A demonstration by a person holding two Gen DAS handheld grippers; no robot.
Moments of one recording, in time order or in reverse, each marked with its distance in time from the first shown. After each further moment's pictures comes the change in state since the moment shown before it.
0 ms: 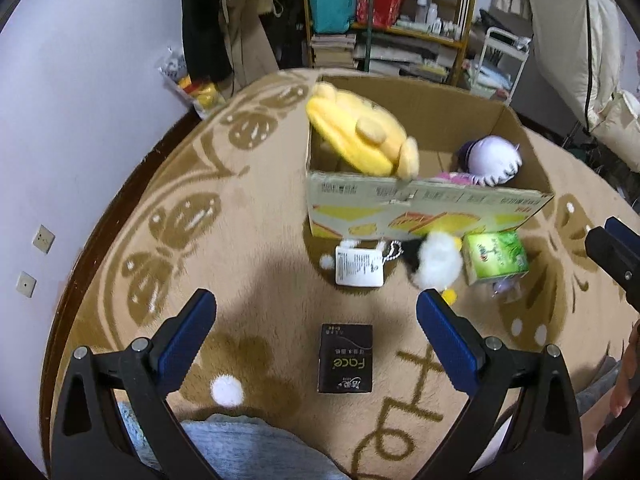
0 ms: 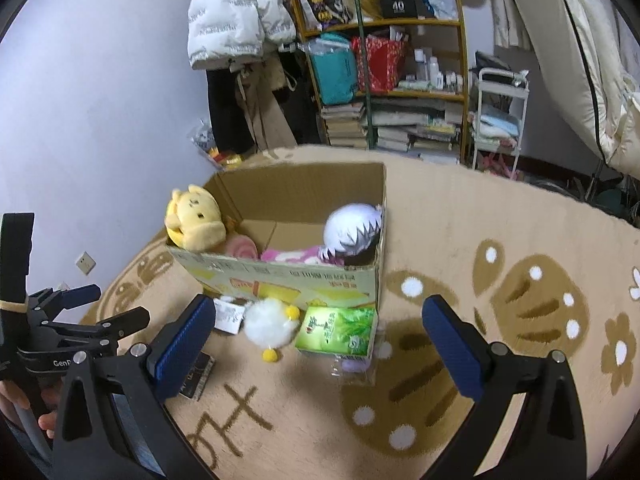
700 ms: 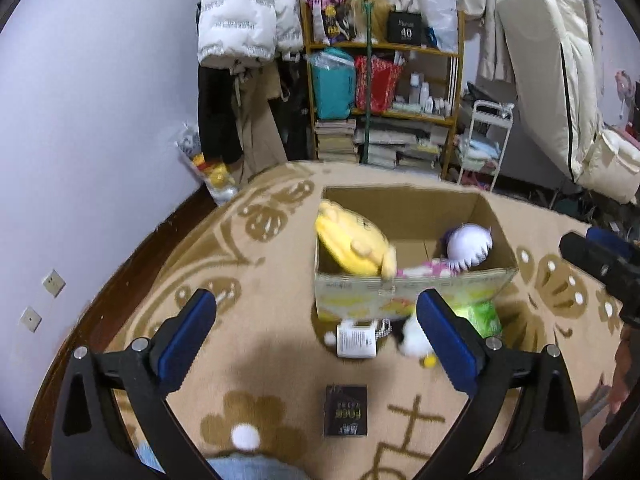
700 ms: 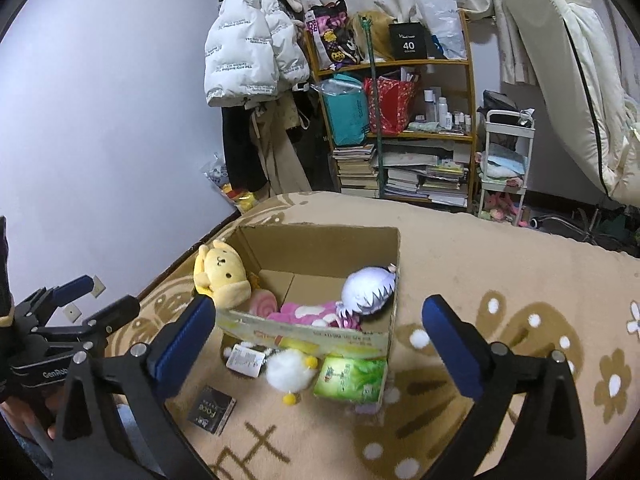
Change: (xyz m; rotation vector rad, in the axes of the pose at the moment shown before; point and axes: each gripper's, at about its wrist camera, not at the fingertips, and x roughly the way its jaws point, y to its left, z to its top) left arm -0.071 0.001 0.006 -0.004 -0.302 0.008; right arm -0.033 0.017 0.031 -0.022 -0.144 0.029
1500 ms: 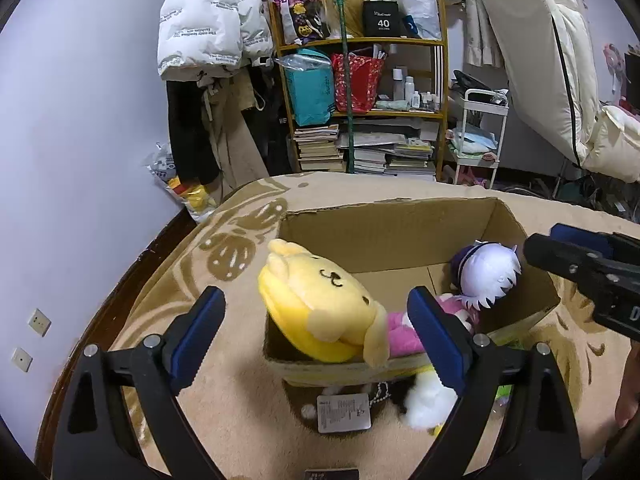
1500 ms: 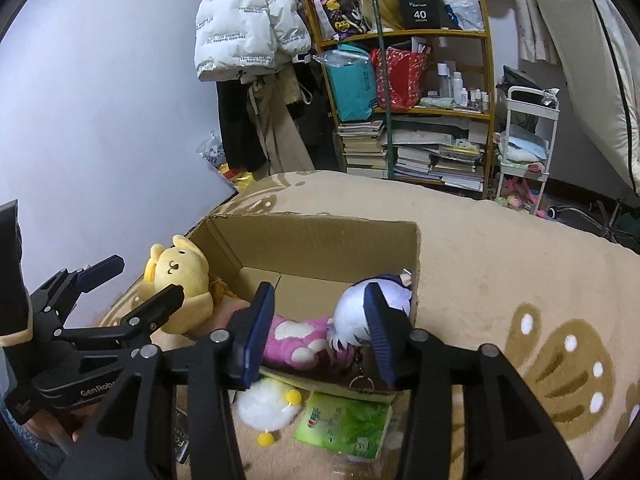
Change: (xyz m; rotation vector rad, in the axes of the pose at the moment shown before) left arm 0.090 -0.039 0.034 0.090 -0.064 -0.004; right arm 0.092 -0.017 0.014 -0.001 0.072 0.030
